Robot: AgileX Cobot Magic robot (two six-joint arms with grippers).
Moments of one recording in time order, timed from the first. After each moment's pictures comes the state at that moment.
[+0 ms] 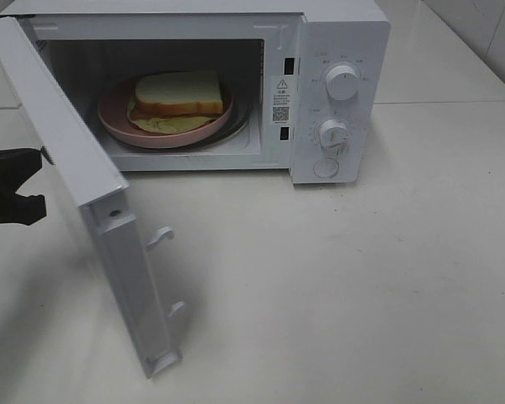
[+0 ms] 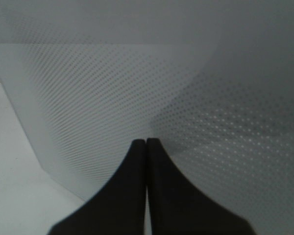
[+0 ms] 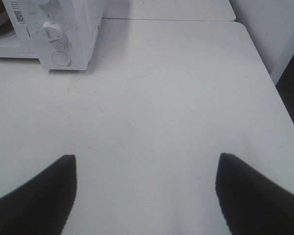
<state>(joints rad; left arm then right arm) -0.18 1.53 -0.31 0.34 -0.84 -0.16 0.06 0.00 -0.50 -0.08 1.00 0.05</state>
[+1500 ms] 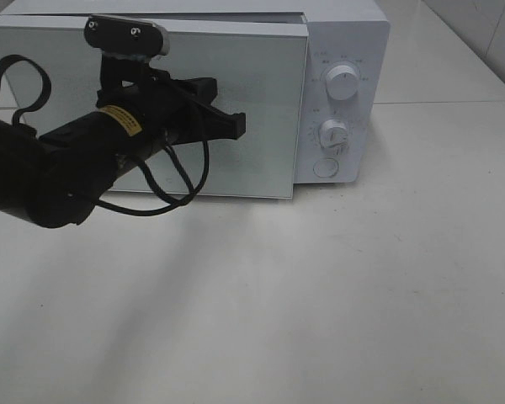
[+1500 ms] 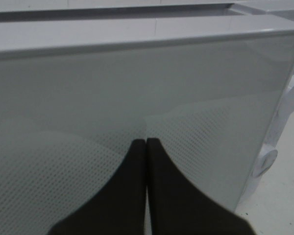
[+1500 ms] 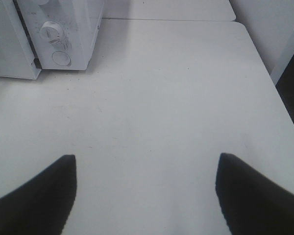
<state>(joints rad) -0.68 1.91 -0.87 -0.19 -0.82 0.04 0.06 0.00 -0.50 -0.08 1.00 0.05</state>
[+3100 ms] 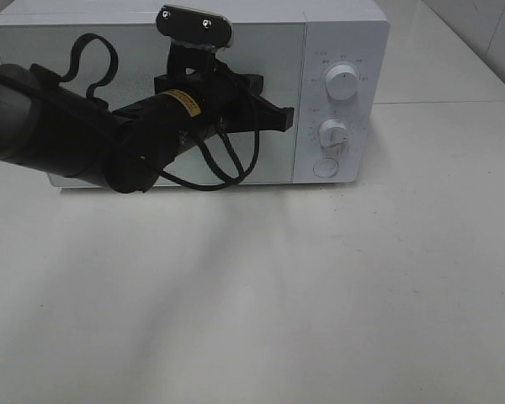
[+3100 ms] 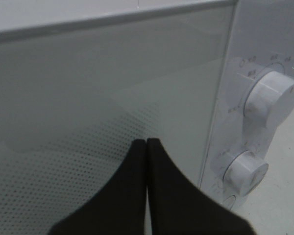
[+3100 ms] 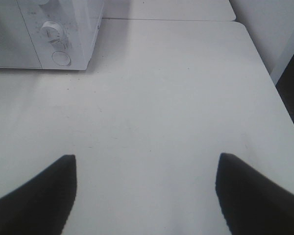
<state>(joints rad) -0.71 2.03 -1.11 -0.22 -0.66 0.11 0.06 0.00 -0.50 -0.08 1.00 0.05</state>
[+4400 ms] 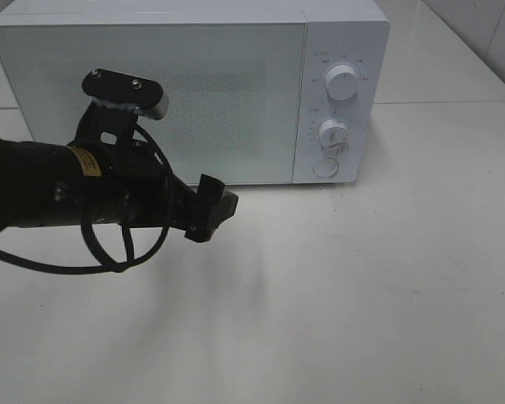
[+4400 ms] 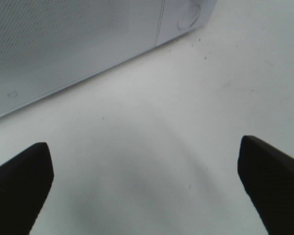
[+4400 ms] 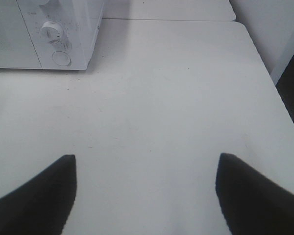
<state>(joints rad) -0.73 1.62 -0.73 -0.30 -0.12 0.12 0.06 0.00 -0.50 -0.08 1.00 0.05</state>
